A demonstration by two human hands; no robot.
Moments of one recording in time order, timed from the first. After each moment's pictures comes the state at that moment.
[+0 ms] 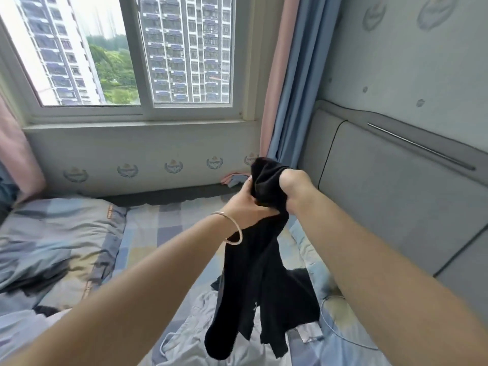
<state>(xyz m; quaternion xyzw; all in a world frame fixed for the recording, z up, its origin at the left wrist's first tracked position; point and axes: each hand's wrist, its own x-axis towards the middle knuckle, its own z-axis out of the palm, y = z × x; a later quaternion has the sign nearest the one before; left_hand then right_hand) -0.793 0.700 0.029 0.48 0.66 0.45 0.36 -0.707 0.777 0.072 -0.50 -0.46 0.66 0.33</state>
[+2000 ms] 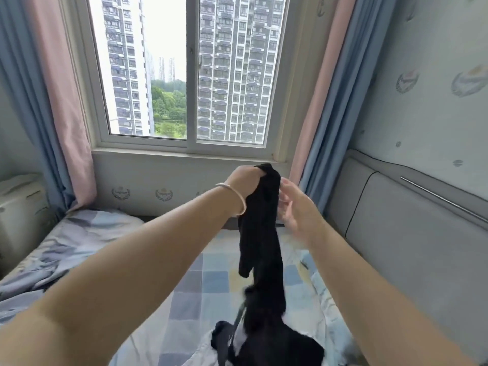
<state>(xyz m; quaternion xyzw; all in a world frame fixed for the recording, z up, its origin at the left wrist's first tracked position) -0.822 0.667 0.150 0.34 0.67 0.59 0.29 -0.717 0.741 0.106 -0.23 -0.49 0.77 0.32</state>
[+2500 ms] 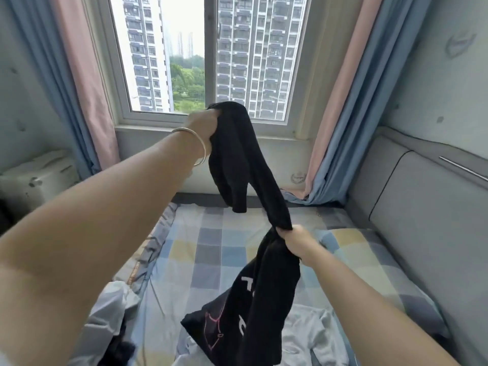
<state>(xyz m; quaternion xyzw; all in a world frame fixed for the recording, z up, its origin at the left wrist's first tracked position) -0.922 0.643 0.162 0.20 0.59 0.74 0.23 -0.735 0.750 -0.015 -0.46 -0.73 0.50 0.09</state>
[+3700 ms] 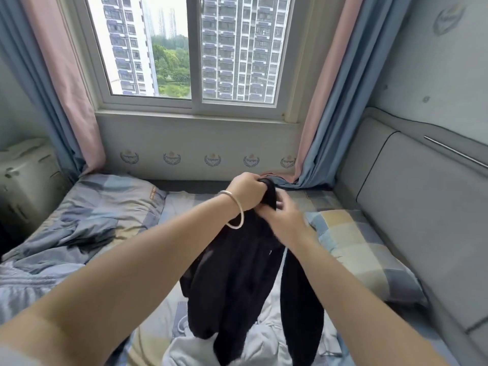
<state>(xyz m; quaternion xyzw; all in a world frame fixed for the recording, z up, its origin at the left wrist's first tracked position) -0.824 0.662 0.052 0.42 0.80 0.38 0.18 -0.721 0.705 0.006 -0.35 -0.73 0.52 0.29</state>
